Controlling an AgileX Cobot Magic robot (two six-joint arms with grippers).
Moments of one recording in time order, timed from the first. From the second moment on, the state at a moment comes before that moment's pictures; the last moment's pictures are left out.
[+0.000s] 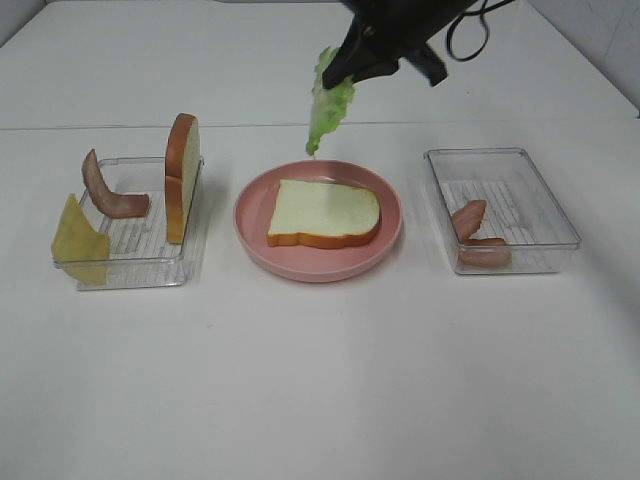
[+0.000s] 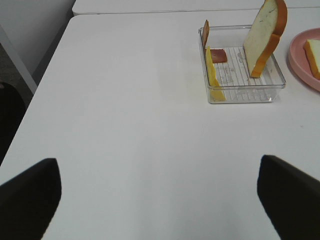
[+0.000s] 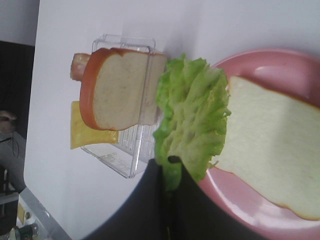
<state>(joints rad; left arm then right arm) 0.08 0.00 -0.52 0.00 1.08 0.00 0.27 2.23 -1.99 0.71 1.06 -0.13</state>
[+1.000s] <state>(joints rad) 0.08 0.00 -0.52 0.00 1.08 0.00 0.35 2.41 -1.99 0.42 0.99 -0.04</state>
